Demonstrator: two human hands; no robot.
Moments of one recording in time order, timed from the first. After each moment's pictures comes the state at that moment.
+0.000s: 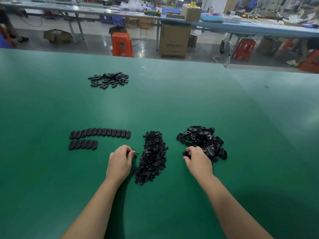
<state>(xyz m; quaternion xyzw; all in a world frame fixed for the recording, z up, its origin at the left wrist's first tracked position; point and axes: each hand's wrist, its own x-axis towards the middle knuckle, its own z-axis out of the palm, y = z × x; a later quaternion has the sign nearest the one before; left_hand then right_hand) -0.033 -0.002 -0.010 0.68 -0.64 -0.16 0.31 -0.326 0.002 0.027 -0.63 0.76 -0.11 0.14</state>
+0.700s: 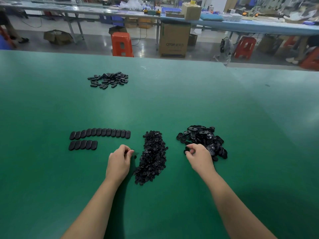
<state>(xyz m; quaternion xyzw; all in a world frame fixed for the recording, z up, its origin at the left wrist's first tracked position) -0.032 0.002 -0.004 0.69 -0.60 -0.22 0.33 -0.331 -0.003 0.038 -0.59 0.73 -0.25 0.24</state>
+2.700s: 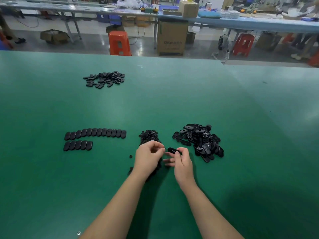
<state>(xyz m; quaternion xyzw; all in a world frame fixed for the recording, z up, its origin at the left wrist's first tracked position) -0.142 0.005 0.051 0.61 -0.55 -0.40 0.41 -0.276 0.026 0.010 -0.41 0.58 -0.53 0.46</state>
